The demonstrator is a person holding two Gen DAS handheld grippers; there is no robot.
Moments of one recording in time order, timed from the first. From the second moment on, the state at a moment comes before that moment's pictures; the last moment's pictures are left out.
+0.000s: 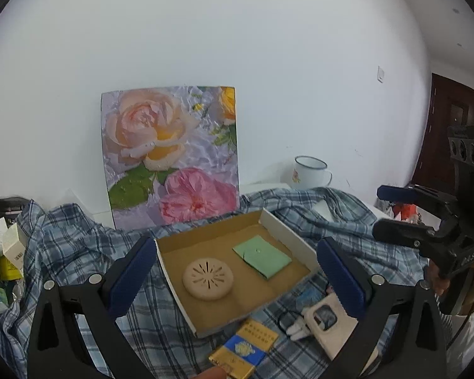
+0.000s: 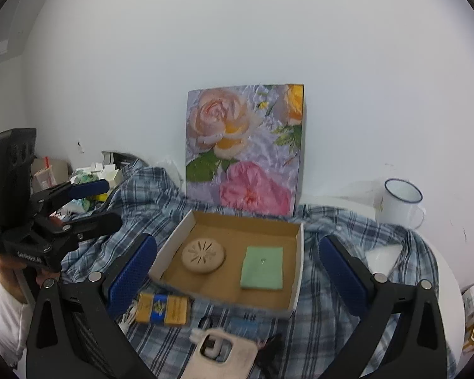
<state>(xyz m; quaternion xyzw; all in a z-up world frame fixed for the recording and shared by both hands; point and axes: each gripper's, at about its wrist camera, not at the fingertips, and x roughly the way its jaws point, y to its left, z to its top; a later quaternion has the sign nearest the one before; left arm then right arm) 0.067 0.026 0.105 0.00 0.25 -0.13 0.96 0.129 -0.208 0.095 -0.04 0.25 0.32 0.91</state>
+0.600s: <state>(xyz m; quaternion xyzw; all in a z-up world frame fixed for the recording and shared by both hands) 0.054 0.004 0.043 0.07 0.31 -0.20 0.93 0.077 -0.222 0.015 -0.03 0.31 0.29 0.90</state>
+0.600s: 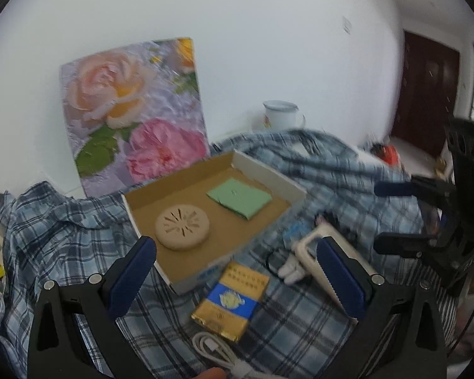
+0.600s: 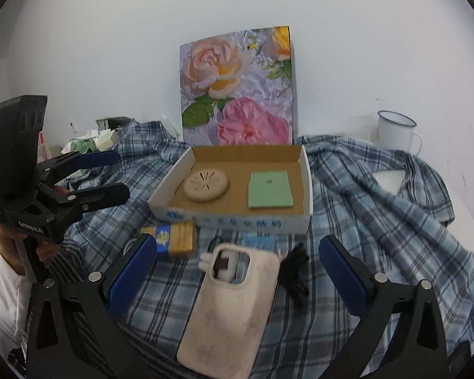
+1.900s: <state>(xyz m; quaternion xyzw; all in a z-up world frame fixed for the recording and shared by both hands) 0.089 -0.004 -0.049 0.10 0.48 -0.24 0.84 0.078 -0.212 -0.048 -0.06 0.40 0.31 0.86</state>
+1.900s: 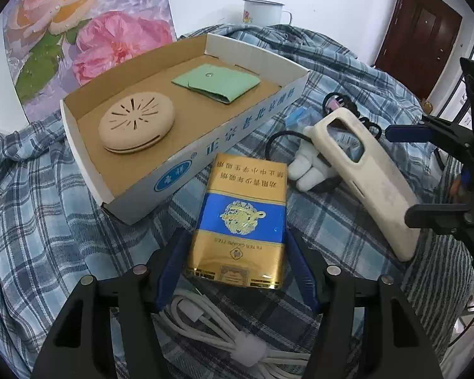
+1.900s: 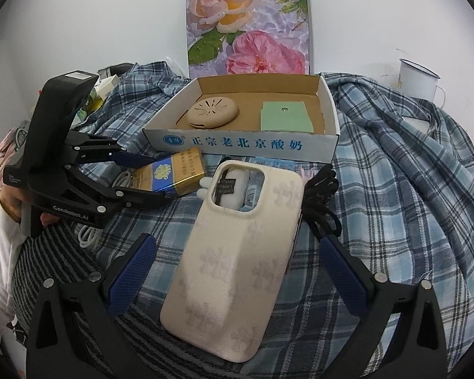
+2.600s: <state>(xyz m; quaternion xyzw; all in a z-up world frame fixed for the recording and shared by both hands) 0.078 0.000 -0.035 0.09 0.45 -0.24 0.86 0.094 -0.198 -0.063 -0.05 0.47 0.26 0.84</state>
